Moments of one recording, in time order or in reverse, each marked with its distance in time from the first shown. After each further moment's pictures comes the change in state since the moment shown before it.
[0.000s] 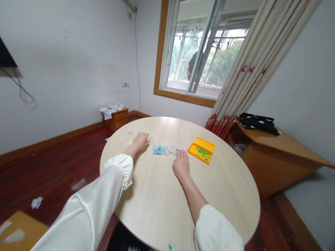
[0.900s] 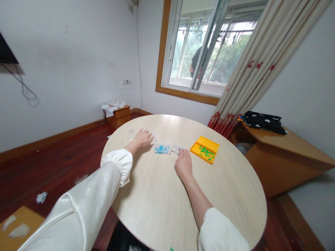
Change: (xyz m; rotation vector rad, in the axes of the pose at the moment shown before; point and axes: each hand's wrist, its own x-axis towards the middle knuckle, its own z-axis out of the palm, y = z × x) left_hand 0.007 0.010 -0.016 0.129 -0.103 0.053; right_hand 0.000 0.004 0.007 -0.012 0.028 -0.016
